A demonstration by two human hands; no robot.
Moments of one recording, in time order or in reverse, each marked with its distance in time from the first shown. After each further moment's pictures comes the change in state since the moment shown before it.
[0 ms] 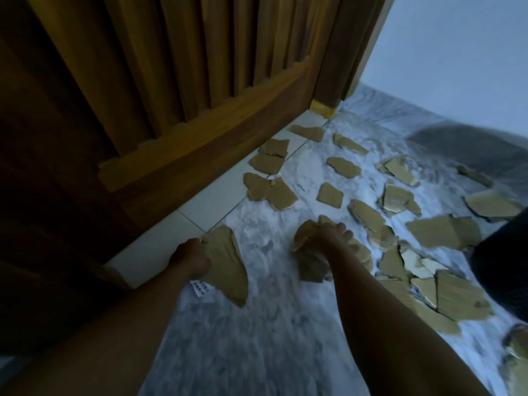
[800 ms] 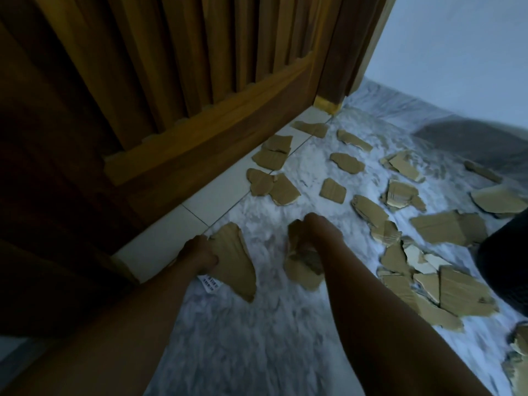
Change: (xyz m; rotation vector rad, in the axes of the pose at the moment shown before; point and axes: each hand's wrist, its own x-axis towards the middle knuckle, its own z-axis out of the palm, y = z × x) left_hand -0.018 0.009 0.001 -0.088 -0.022 0.030; right_hand -0.065 -0.036 -0.034 -0.082 -0.094 -0.219
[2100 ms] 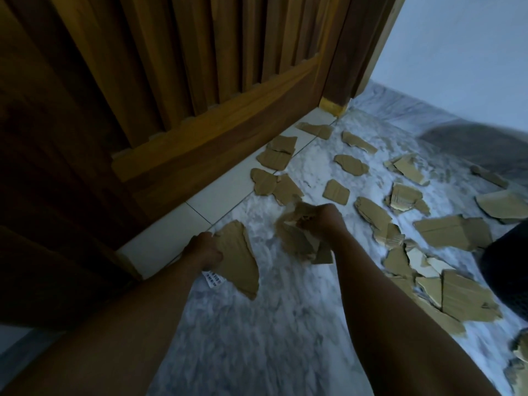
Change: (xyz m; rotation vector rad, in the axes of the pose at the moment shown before) left_hand 0.005 0.001 0.003 0.019 0.001 0.021; right_hand 0.015 0.007 -0.013 0.208 0.094 -0.039
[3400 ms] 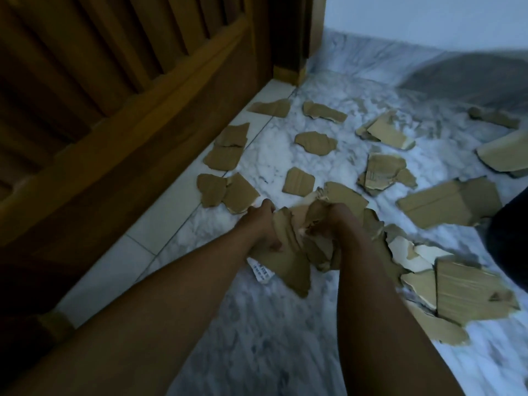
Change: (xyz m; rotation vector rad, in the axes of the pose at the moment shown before) left_hand 0.063 0.236 0.062 0.218 -0.173 0.263; right_hand 0.095 0.120 -0.052 0.162 -0.231 0.146
